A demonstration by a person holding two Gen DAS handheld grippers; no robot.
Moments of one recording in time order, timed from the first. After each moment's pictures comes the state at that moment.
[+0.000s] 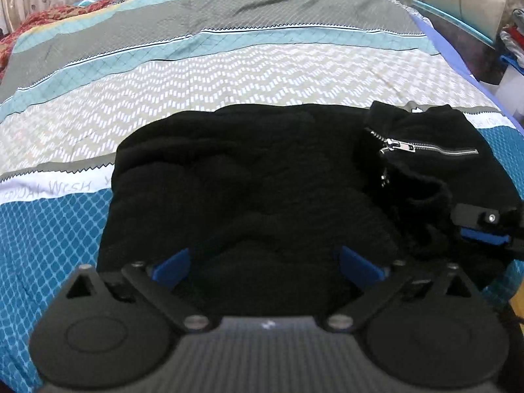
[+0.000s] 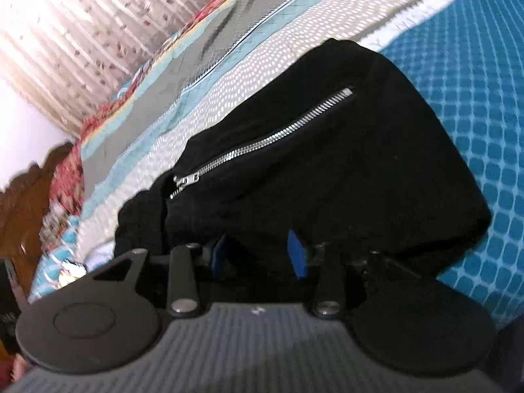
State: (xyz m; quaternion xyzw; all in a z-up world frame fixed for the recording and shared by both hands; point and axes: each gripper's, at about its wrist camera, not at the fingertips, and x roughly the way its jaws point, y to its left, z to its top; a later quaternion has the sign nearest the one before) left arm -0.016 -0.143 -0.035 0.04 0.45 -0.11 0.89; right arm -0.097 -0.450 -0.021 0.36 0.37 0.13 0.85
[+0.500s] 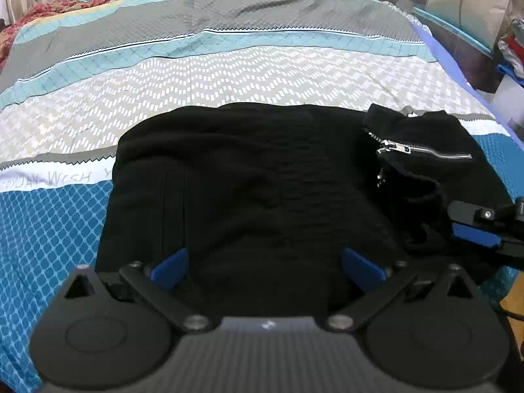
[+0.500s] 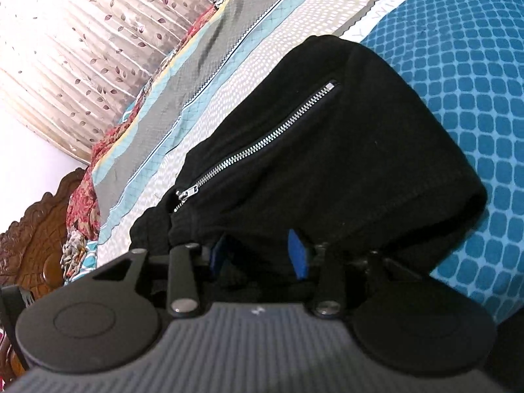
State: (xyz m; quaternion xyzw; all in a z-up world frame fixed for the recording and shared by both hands) left arm -0.024 -0.139 -0.031 0.01 0.44 -0.12 0.89; right arm -0.105 -0.454 -0.025 0.39 0.36 0.13 0.84
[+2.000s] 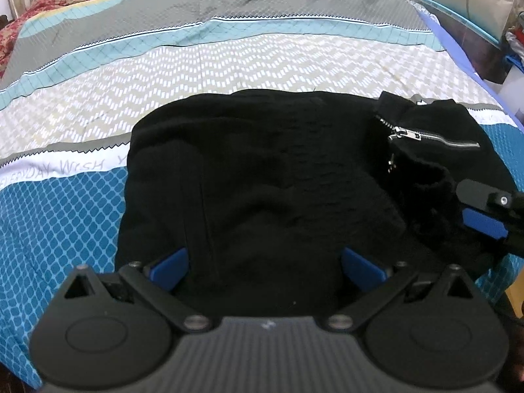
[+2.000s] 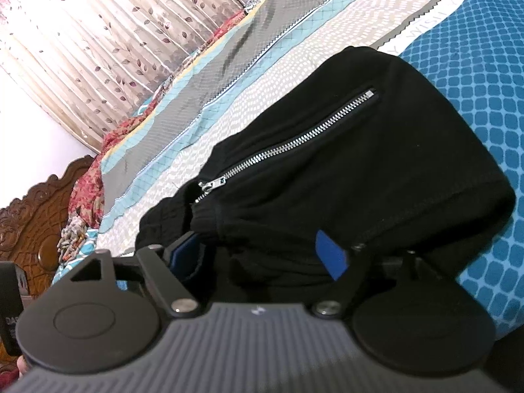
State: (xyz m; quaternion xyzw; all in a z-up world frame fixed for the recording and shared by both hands) left arm -0.027 -0.132 -0.030 0.03 0.47 -0.10 0.88; right arm -0.103 -0.437 -0.022 0.35 0.33 0.15 0.86
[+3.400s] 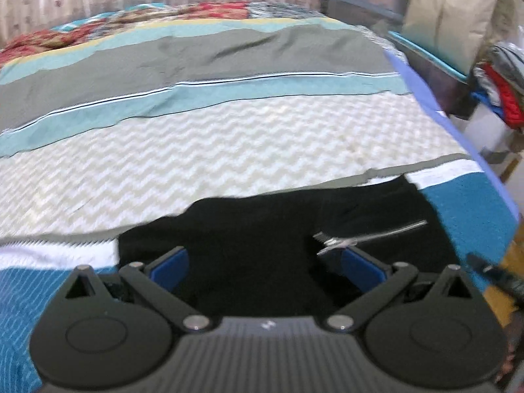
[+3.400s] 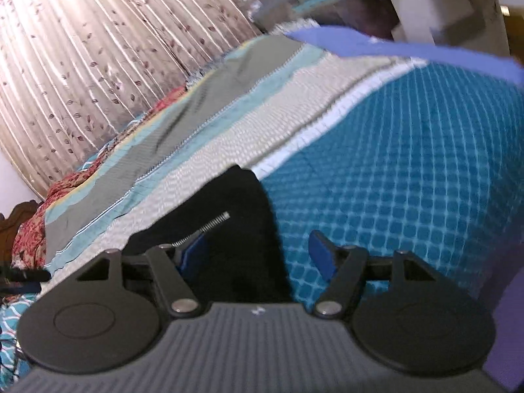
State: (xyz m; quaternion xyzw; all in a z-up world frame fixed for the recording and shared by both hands) left arm 0.012 -0.168 0.070 0.02 0.43 -0.17 0.89; right arm -0.121 -0.521 -0.017 0.32 0.26 0.01 0.91
